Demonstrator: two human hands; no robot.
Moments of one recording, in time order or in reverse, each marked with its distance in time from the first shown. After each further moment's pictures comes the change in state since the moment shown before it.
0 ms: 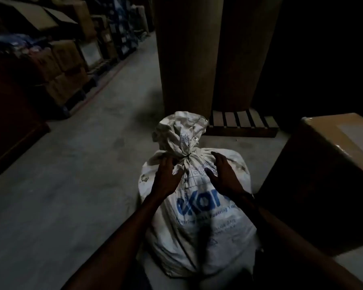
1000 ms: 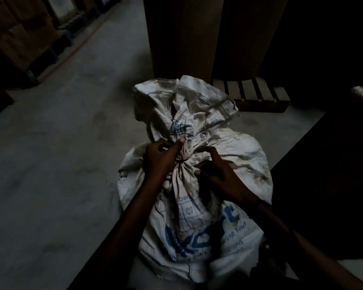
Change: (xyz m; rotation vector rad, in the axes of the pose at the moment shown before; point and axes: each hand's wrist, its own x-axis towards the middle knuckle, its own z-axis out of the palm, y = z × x) left_hand 0.078 -0.037 0.059 -0.391 0.222 -0.459; right_hand 0.032 0.026 0.042 0.428 -0.241 -0.034
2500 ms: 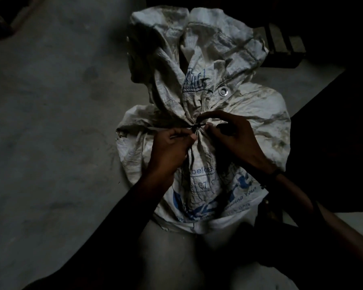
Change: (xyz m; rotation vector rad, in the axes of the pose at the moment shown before) left_hand -0.070 -0.022 -0.021 -0.276 -0.277 -0.252; right_hand -0.003 -0.003 0.019 -0.114 0.208 0.034
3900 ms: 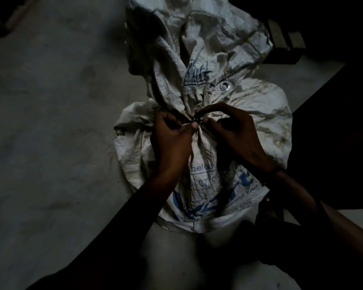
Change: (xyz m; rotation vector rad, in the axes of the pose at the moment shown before) left_hand -0.001 0.007 0.021 0.107 0.246 0.273; right_hand 0.001 0.004 0.002 0.016 0.071 -0.048
